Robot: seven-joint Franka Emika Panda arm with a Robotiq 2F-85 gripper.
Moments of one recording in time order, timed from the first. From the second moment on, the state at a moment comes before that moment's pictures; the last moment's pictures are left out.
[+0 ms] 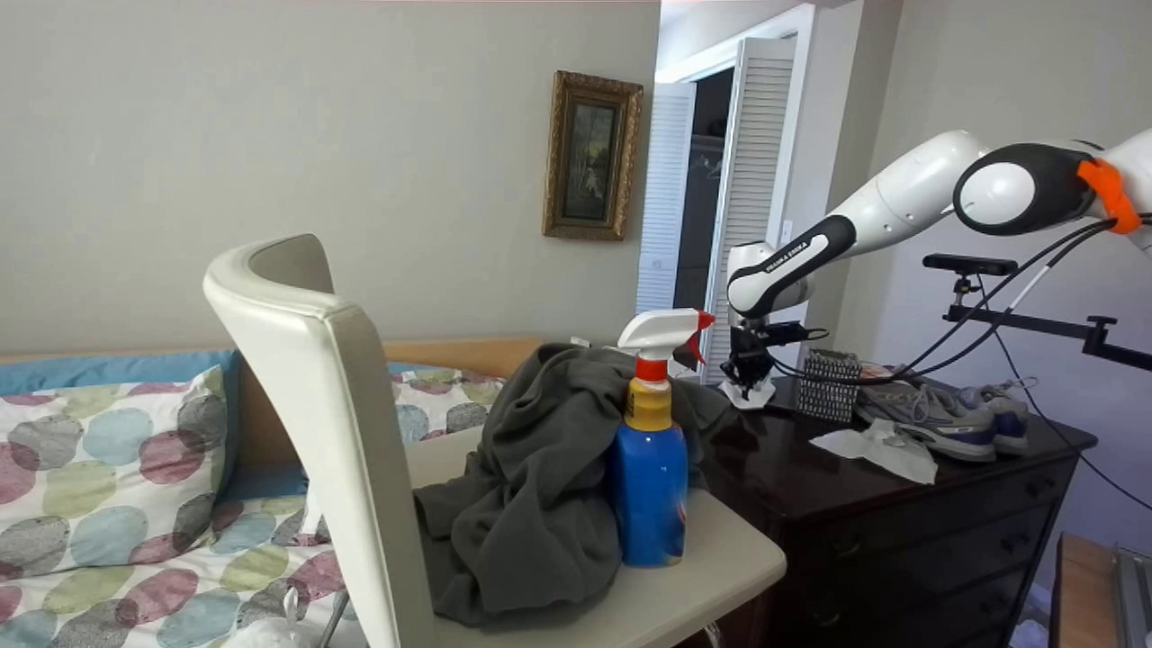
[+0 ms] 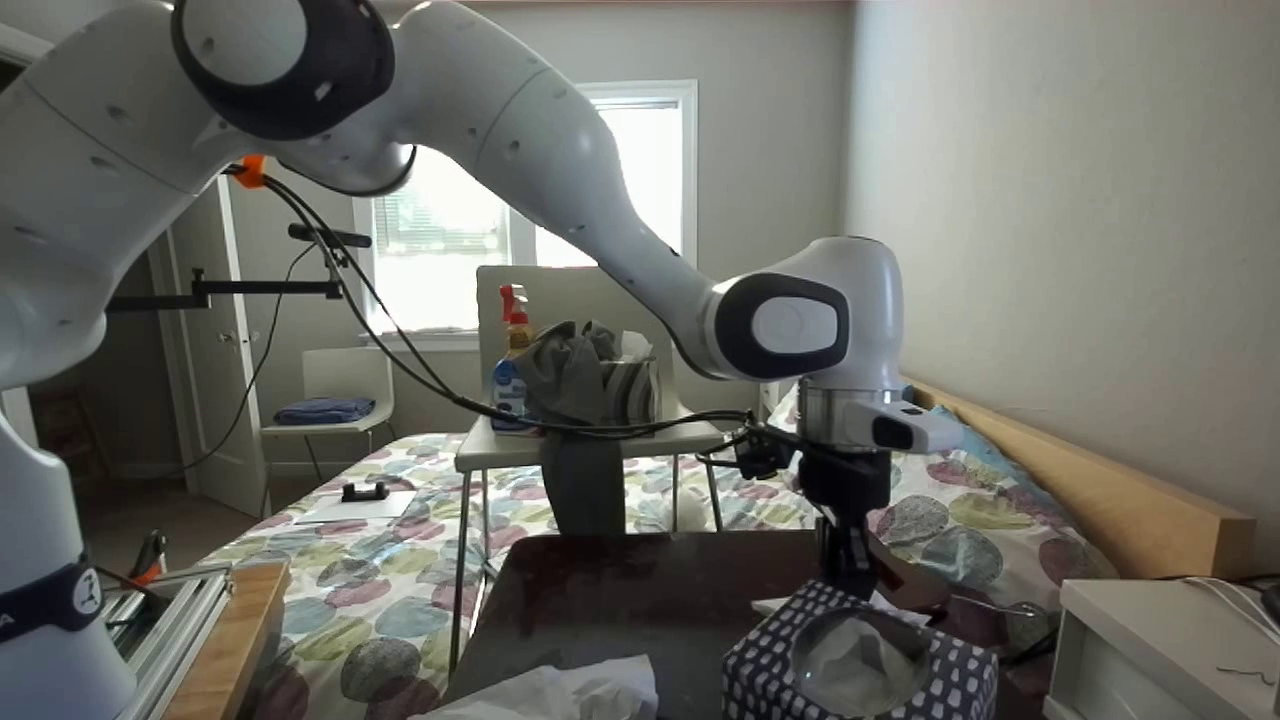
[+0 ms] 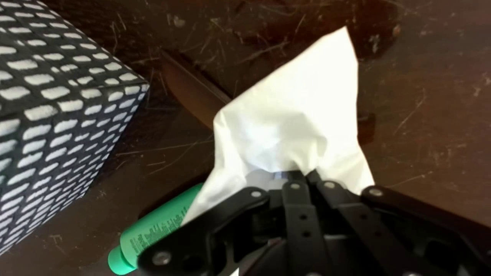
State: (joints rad) arm -0.13 0.78 -0.20 -1.49 -0.03 2.22 0.29
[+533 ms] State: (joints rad) arm -0.13 0.78 -0.20 -1.47 -0.03 2.15 0.30
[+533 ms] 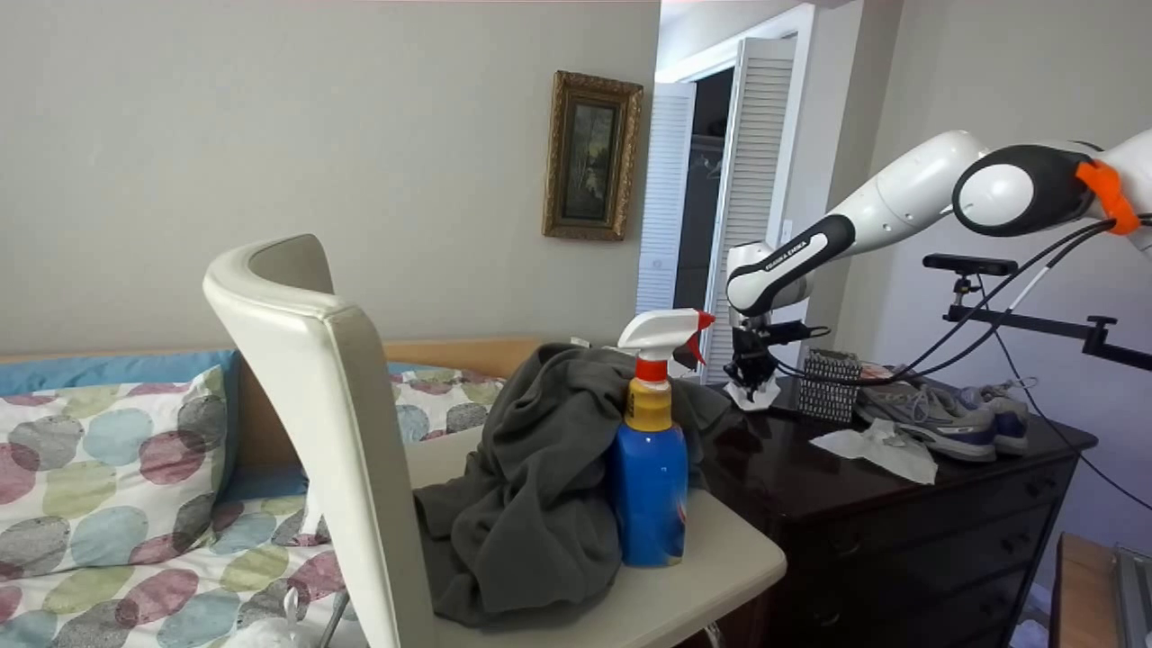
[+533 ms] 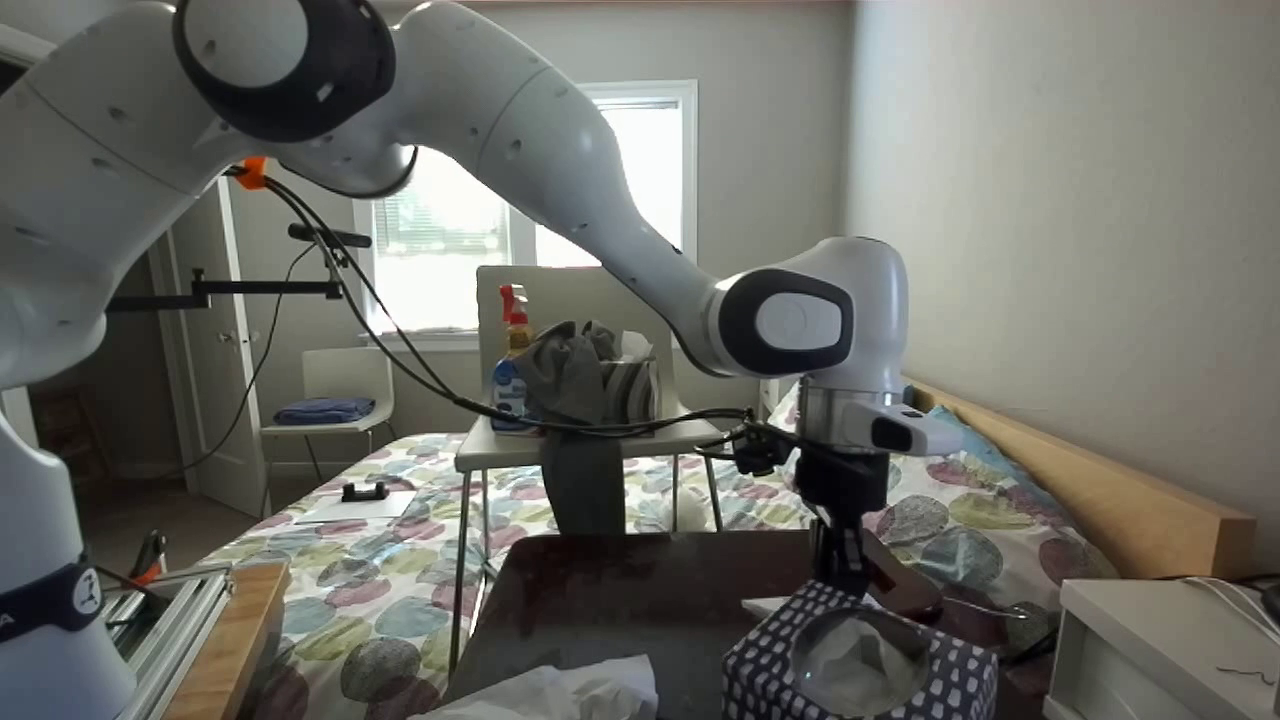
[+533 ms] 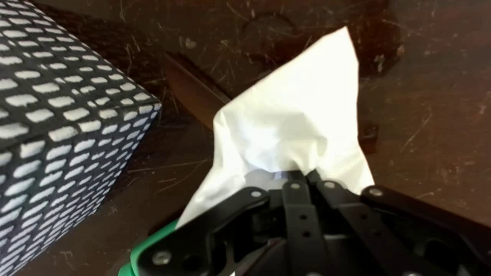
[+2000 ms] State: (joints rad) arm -0.14 0.76 -0.20 -1.50 0.02 2.14 0.30
